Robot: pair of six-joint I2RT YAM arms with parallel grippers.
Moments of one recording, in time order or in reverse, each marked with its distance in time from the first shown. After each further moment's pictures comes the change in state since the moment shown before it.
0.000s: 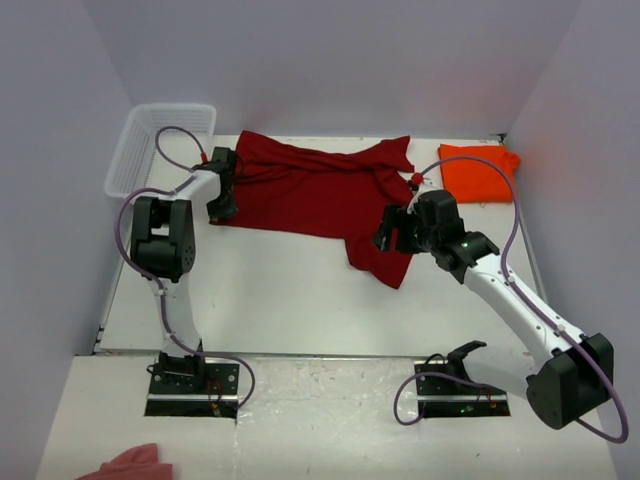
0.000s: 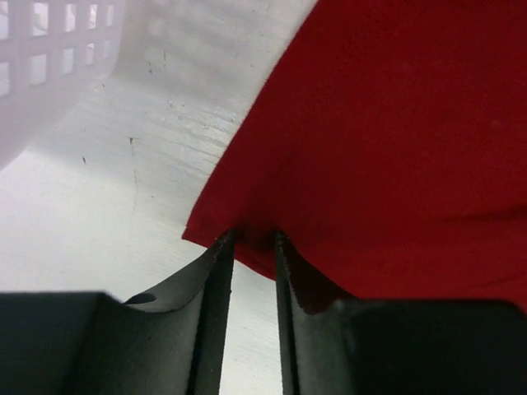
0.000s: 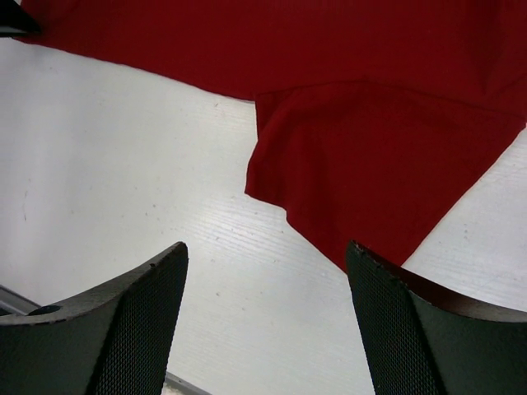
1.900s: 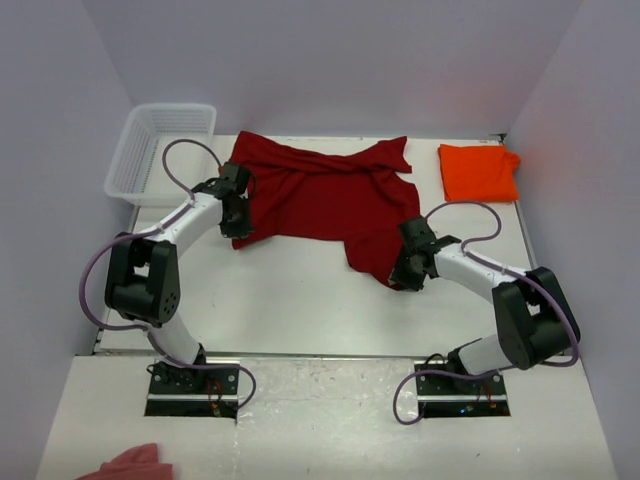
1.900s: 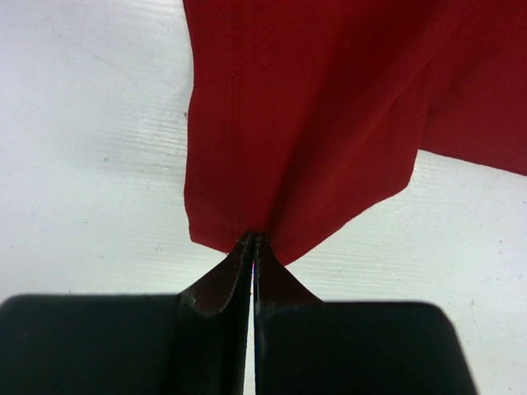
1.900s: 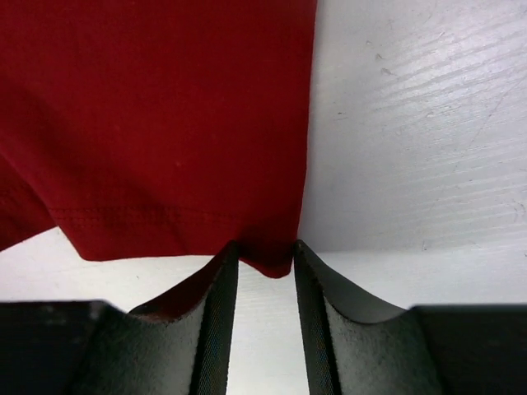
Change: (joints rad) left arm -0.149 -0.374 -0.297 -0.031 0.206 -0.023; right arm -0.029 0.311 -0.170 -0.058 0.138 0.388
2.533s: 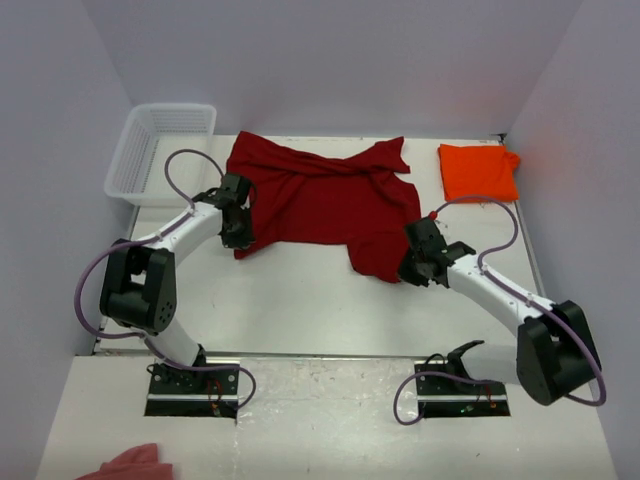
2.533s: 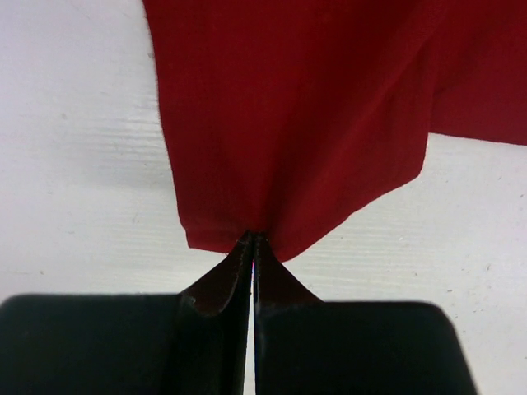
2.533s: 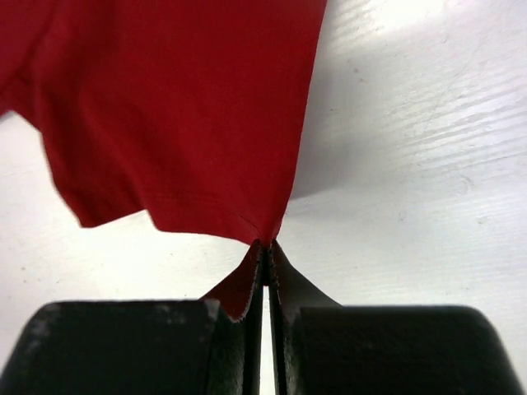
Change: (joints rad) left arm -0.017 -0.058 -0.093 0.015 0.040 -0.002; right arm 0.027 -0.170 -0.014 -0.036 0.090 0.034
